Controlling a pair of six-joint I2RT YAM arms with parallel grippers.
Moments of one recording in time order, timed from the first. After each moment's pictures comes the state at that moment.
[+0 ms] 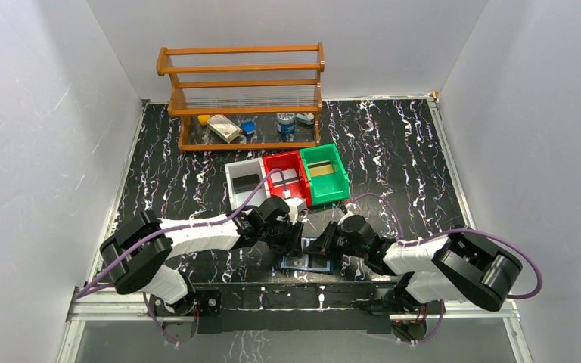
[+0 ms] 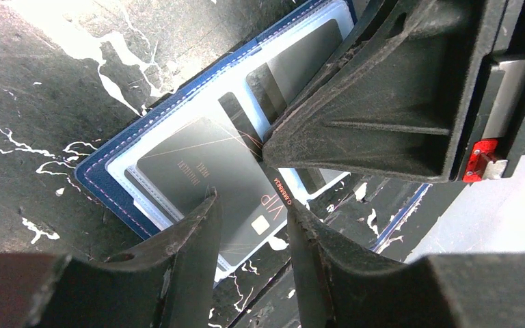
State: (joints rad) left arm -0.99 1.48 0.70 -0.11 0.24 -0.54; right arm 0.88 1.29 0.17 0.54 -0.20 1.25
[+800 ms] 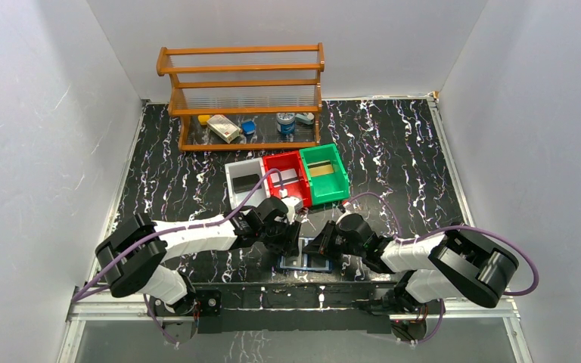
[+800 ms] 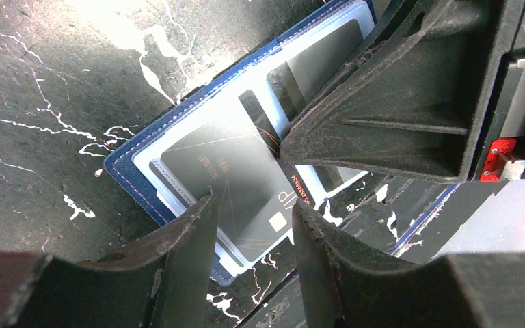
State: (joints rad) left arm -0.99 1.45 0.70 -0.16 0.17 -0.52; right arm 0.88 1.32 0.19 0.53 -0.20 1.25
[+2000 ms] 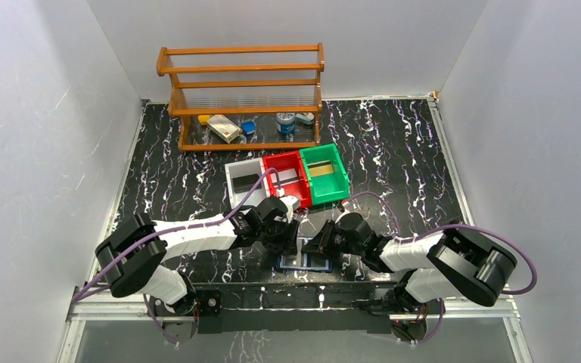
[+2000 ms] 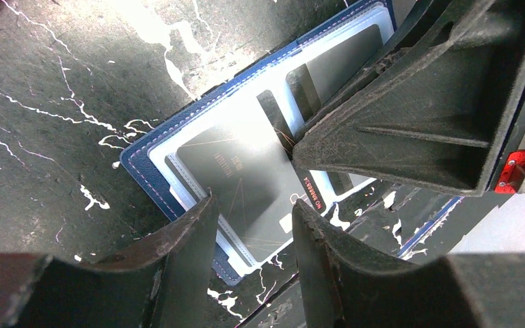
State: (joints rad) left arm -0.98 1.45 0.70 -0.18 0.15 -0.55; right arm 0.88 1.34 0.20 0.53 -0.21 1.25
